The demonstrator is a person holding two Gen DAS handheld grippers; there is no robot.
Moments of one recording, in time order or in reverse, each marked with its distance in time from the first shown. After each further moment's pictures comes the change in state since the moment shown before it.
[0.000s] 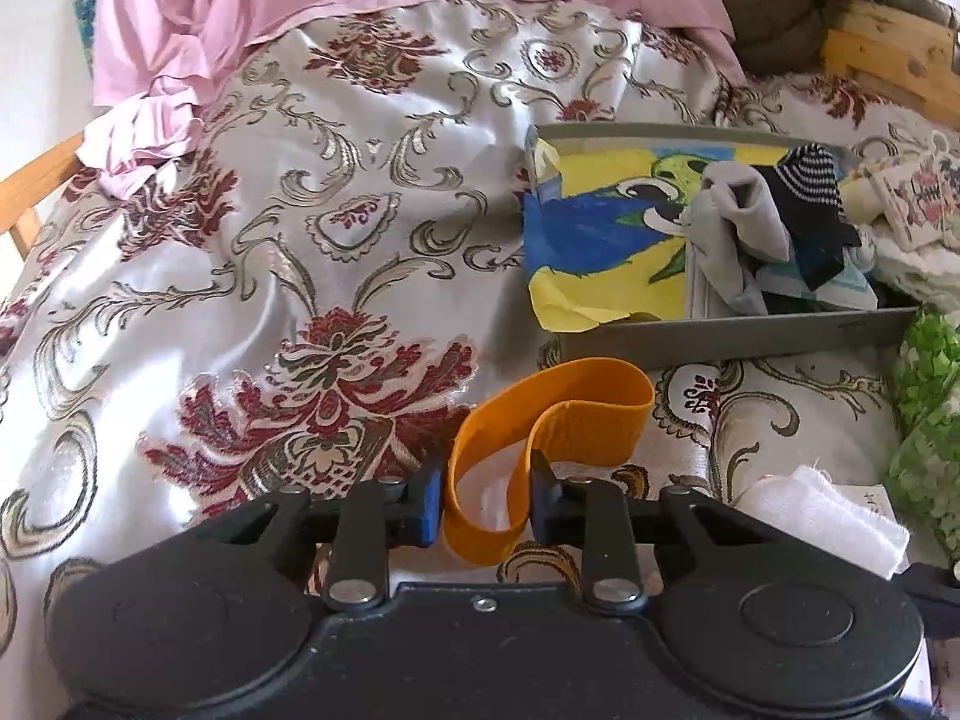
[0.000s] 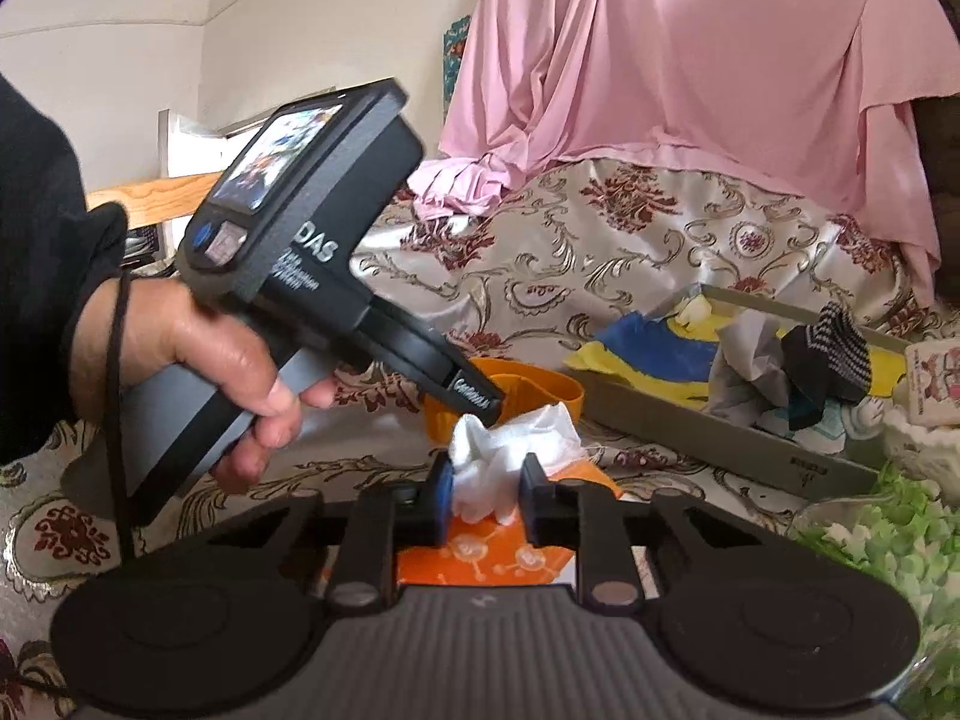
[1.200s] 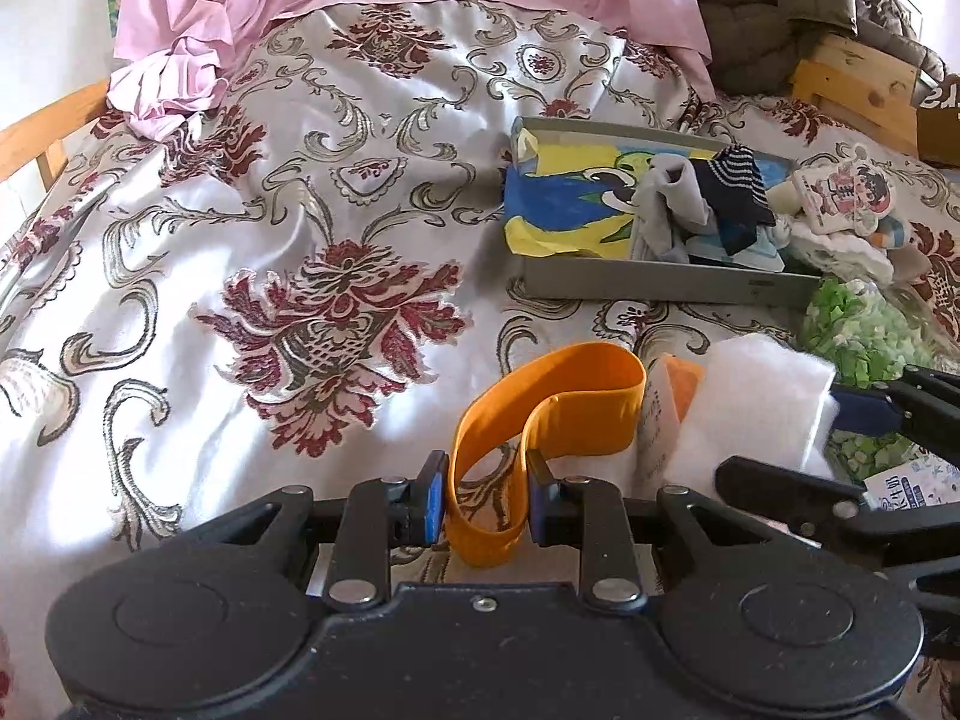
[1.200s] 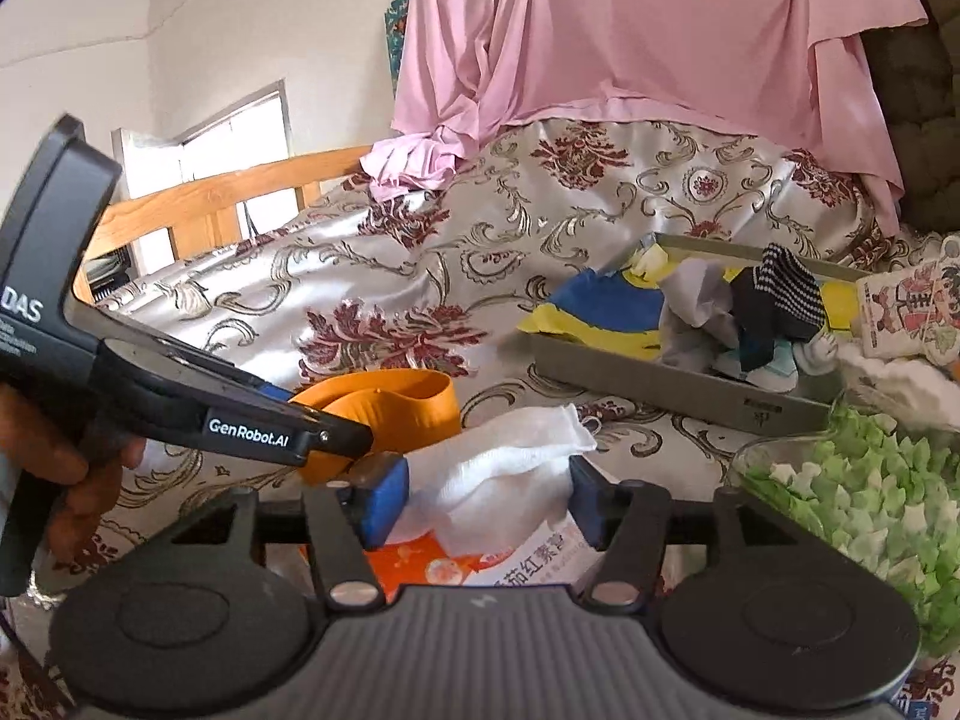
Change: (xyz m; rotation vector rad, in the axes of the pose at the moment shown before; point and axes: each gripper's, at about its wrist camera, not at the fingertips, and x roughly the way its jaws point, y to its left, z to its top) left arm -0.064 0.008 -0.047 -0.076 0.016 -0.089; right arm -0.014 -0.020 0.002 0.126 0.089 -0.022
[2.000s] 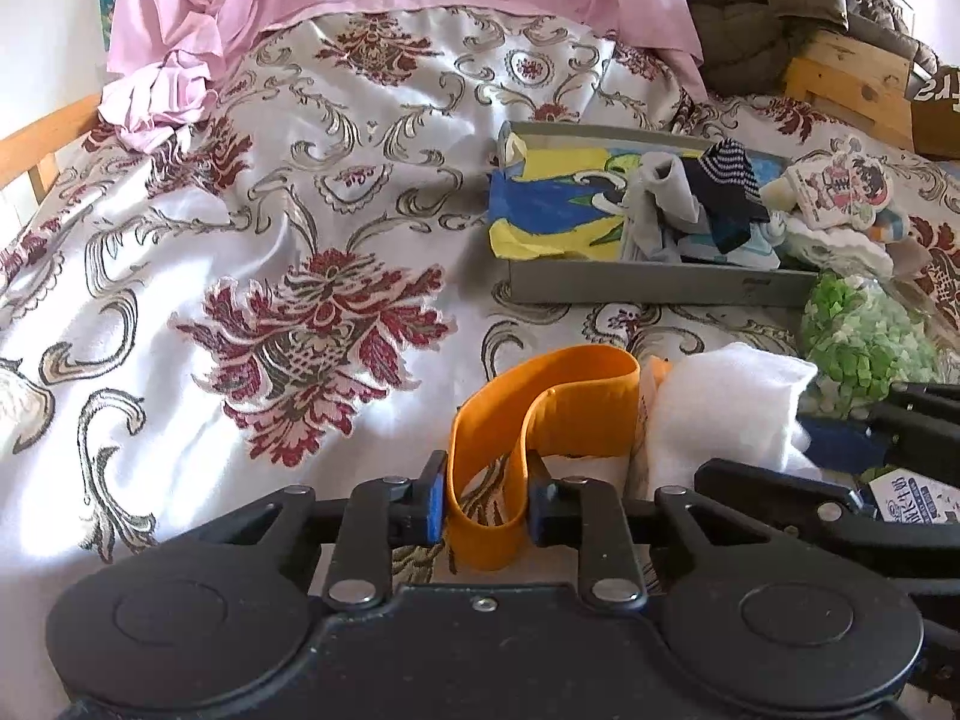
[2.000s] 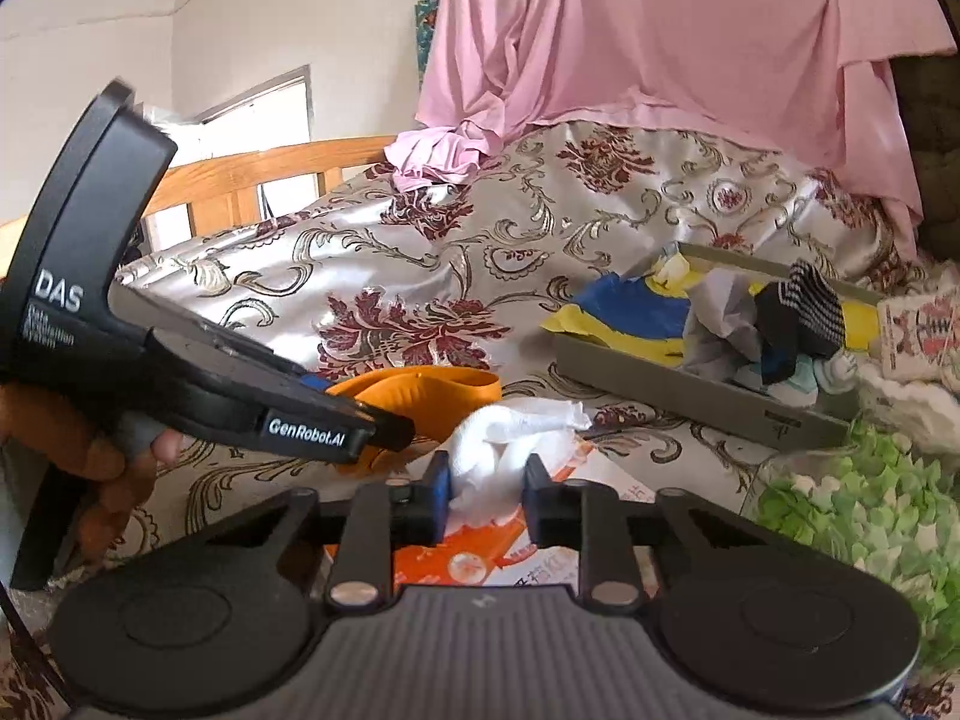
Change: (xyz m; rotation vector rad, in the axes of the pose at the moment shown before) left arm 0.006 -0.008 -0.002 0.018 -0.032 0.008; right arm 0.000 0.014 -0.002 -0.078 -0.007 0.006
